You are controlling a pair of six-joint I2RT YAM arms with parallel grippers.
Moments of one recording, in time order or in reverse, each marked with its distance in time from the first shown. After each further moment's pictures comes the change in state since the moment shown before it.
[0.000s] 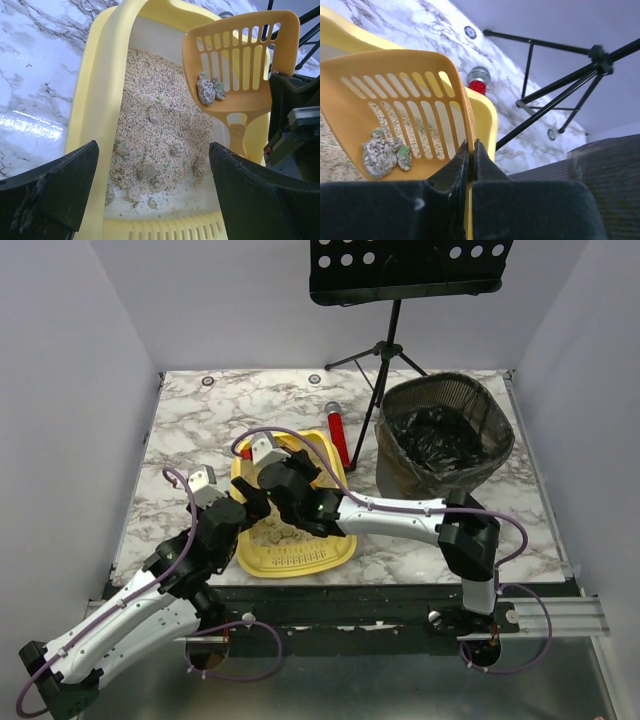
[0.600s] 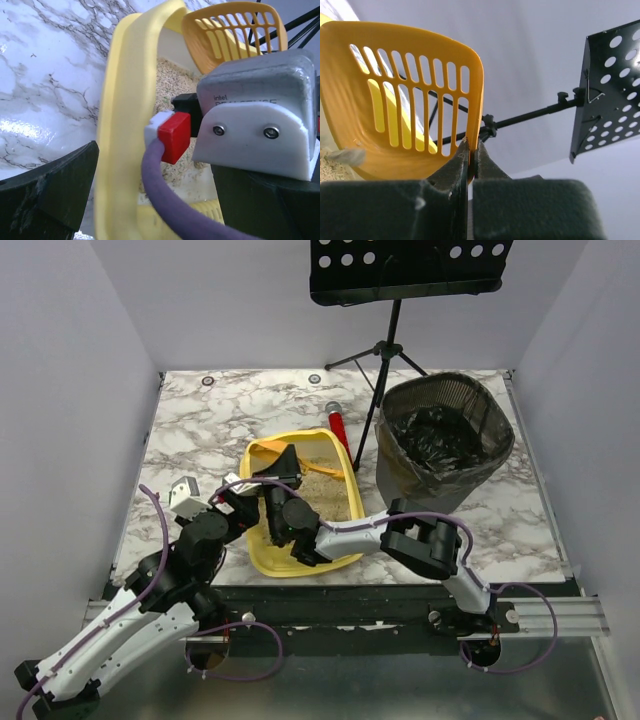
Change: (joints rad) left arm -0.003 -0.181 -0.014 -0.096 0.000 -0.060; right arm 0.072 0.249 -0.132 1.200 -0.009 -1.345
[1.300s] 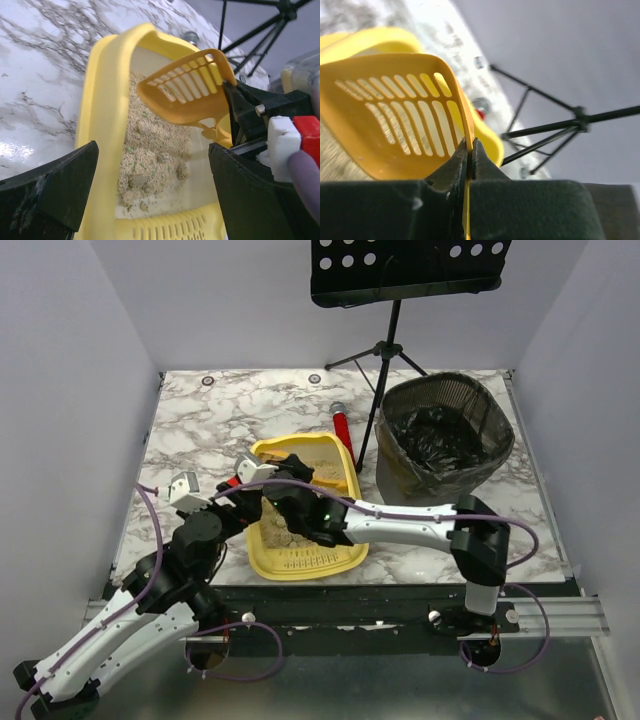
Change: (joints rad) left arm -0.001 -0.005 0.010 0.069 0.004 0.031; right arm -0.006 -0.260 0.018 -0.828 -0.060 0.818
